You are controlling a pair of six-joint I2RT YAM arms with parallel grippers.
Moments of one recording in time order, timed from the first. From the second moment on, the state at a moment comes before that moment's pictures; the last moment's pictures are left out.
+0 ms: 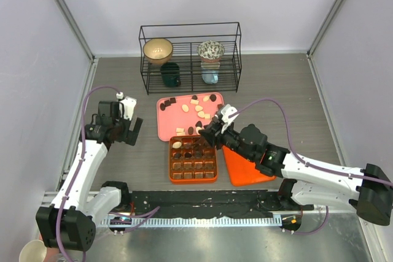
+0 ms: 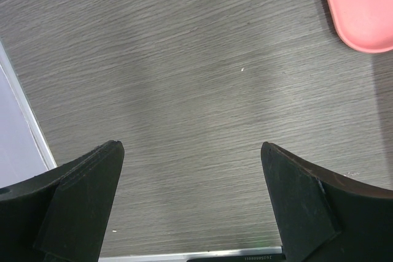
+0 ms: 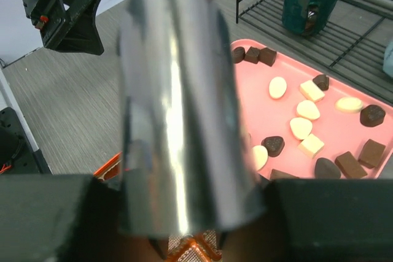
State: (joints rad) left arm -0.09 0.95 0.81 -0.78 -0.07 0.26; right arm 1.04 0.99 0.56 0.33 0.16 0.14
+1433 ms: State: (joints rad) left arm -0.09 1.05 0.83 -0.75 -0.06 0.29; right arm 0.59 1.66 0.79 0.94 0.26 -0.03
